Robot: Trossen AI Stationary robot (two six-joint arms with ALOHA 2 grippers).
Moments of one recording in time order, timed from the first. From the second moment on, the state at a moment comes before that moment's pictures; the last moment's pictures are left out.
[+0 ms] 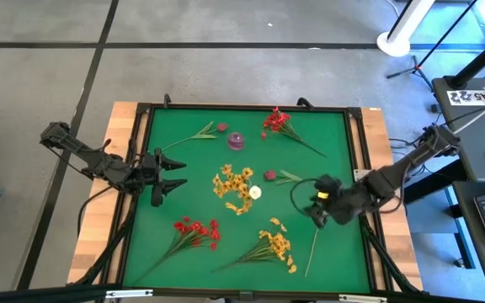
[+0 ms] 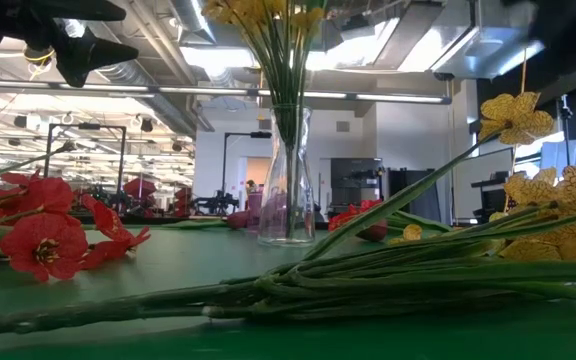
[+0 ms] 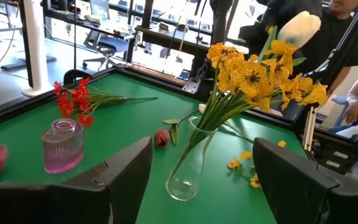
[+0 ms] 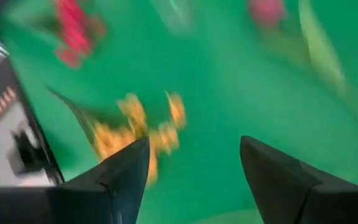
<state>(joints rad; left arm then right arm) -0.49 0.43 0.30 -0.02 -0.69 -0.36 0.62 1.14 0.96 -0.87 0.33 1.33</state>
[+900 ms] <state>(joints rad) -0.49 0.43 0.30 -0.01 -0.69 -0.39 0.73 1.33 0.73 -0.79 0.02 1.93</state>
